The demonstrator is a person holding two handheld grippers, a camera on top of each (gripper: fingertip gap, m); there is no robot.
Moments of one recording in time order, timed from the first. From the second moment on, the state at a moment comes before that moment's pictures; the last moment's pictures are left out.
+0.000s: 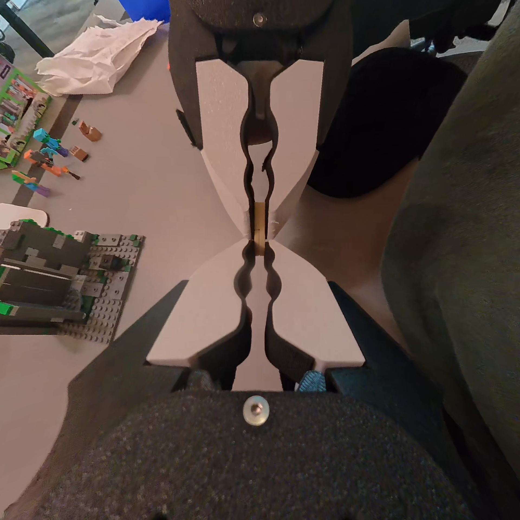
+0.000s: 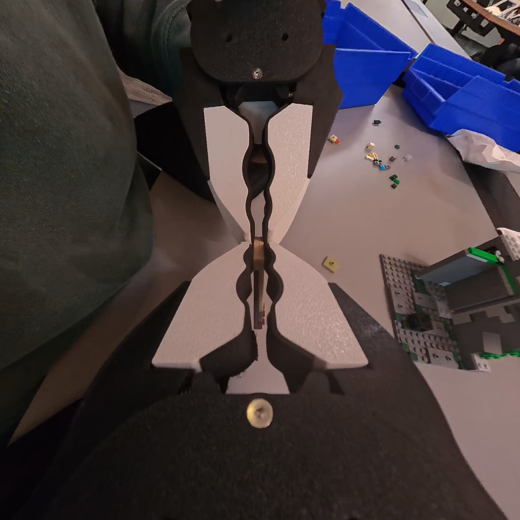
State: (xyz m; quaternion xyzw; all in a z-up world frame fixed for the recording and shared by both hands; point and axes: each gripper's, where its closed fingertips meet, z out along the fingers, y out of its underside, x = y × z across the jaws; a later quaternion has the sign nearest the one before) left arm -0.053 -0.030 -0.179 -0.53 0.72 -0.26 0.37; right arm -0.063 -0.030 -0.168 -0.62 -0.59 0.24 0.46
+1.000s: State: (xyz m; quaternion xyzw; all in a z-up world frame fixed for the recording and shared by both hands) left arm -0.049 -0.037 -0.137 -0.49 0.66 -0.37 0.44; right arm -0.056 -0.035 -0.127 -0.57 -0.52 0.34 0.54
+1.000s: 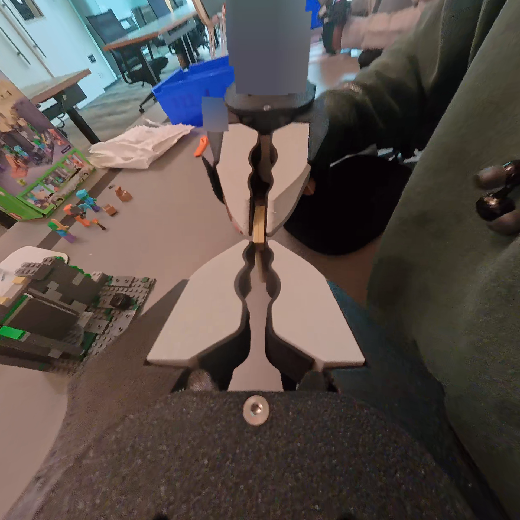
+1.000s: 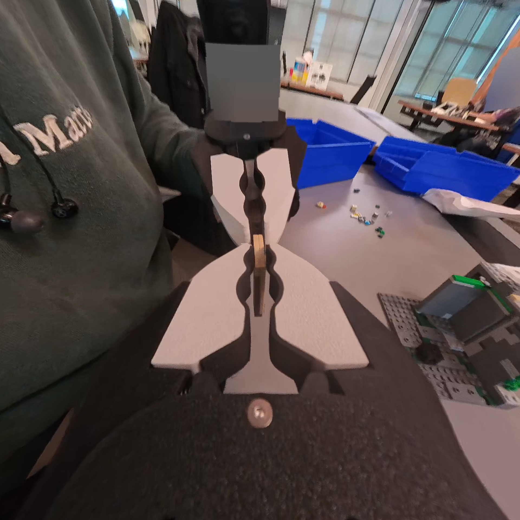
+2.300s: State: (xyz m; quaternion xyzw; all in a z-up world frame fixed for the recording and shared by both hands) left arm -0.050 -0.030 -0.165 -0.52 0.73 -0.26 0.37; right arm -0.065 -0.033 -0.148 -0.60 -0.58 0.25 0.49
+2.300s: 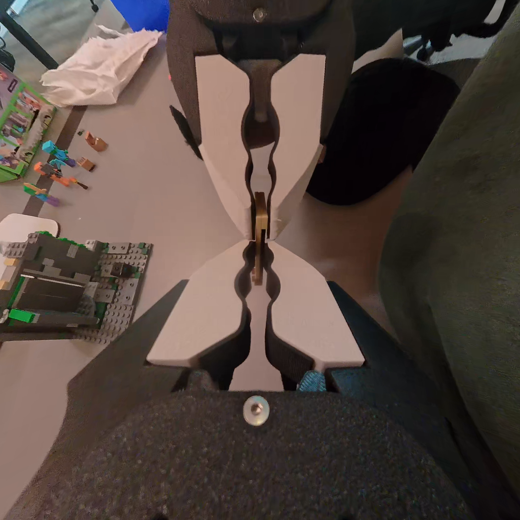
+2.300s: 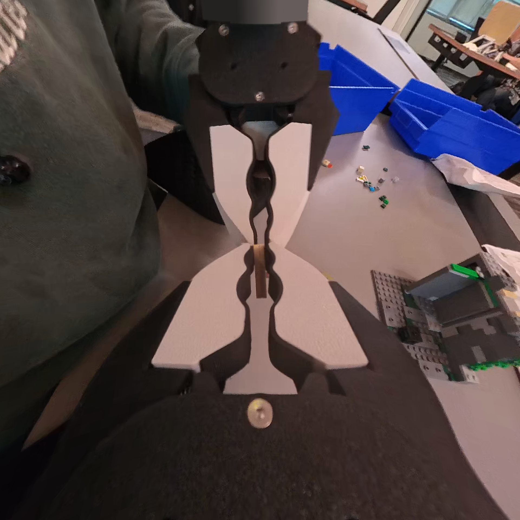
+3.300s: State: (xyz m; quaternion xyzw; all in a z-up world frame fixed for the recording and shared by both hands) left arm -0.042 -0.032 -0.159 -0.53 0.71 -0.26 0.38; right arm -0.049 -0.035 -0.140 -0.58 -0.57 0.27 0.52
